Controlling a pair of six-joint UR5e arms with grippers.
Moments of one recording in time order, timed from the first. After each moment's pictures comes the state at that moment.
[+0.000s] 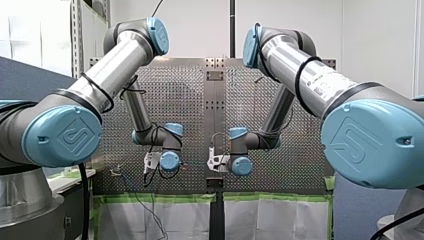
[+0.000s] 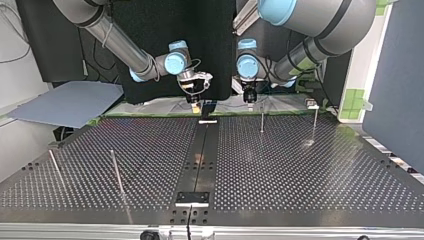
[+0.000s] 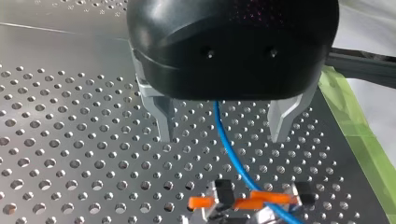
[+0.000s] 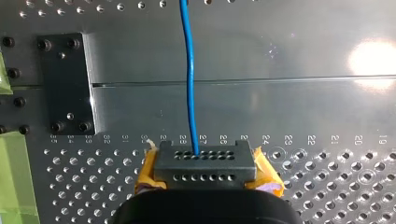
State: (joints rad) left arm -0.35 -2.36 -1.84 -2.31 -2.00 -1.54; right arm 2.23 -0.60 1.47 -0.75 1.61 1.64
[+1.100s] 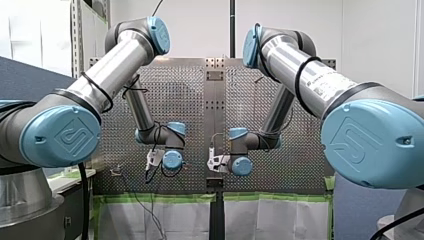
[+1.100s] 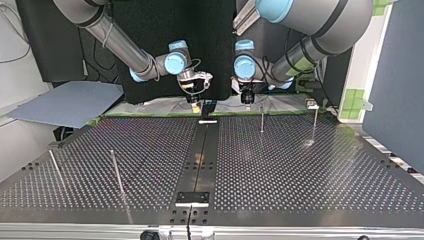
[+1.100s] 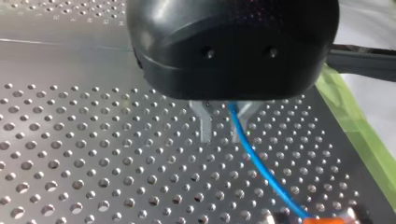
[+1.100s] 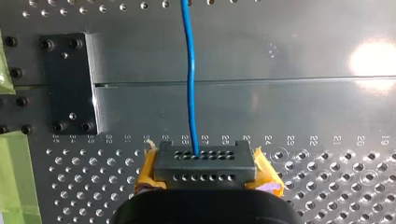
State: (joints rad) left arm -0.37 -2.36 -1.82 -2.33 -2.02 -1.46; right arm 2.23 -0.60 1.47 -0.75 1.61 1.64
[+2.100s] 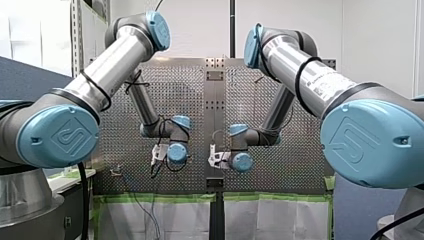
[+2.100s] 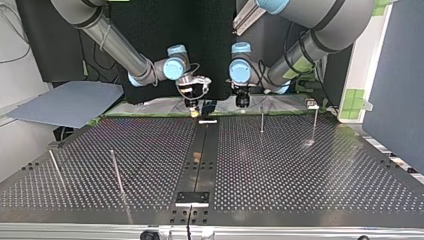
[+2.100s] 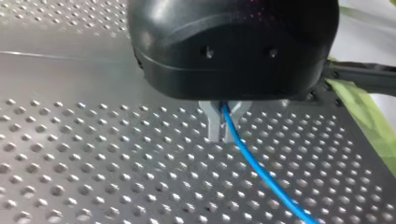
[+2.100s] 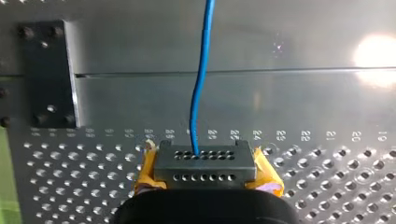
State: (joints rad) left arm -0.39 -2.32 -1.76 -2.43 -2.01 -1.49; right arm 2.22 -0.60 1.42 -0.68 1.61 1.63
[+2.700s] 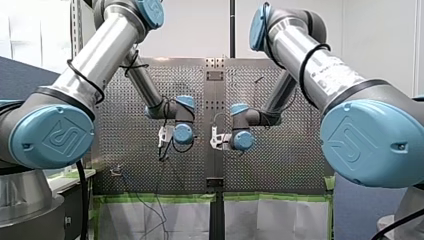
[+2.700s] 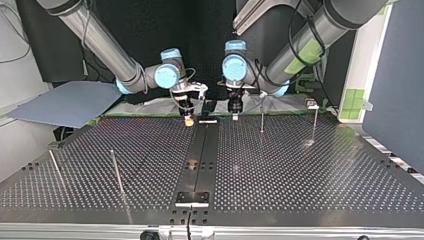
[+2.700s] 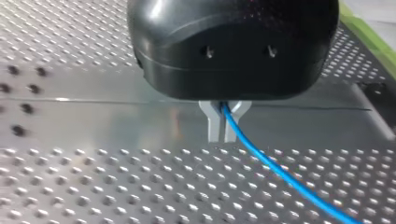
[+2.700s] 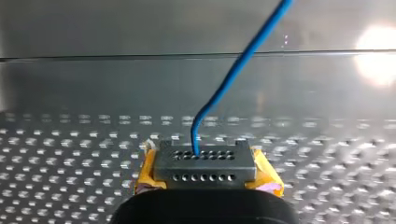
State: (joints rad) left arm -0.46 -2.16 -1.76 -2.48 -2.02 -1.51; right arm 2.20 -0.74 1.40 -0.52 1.62 1.63
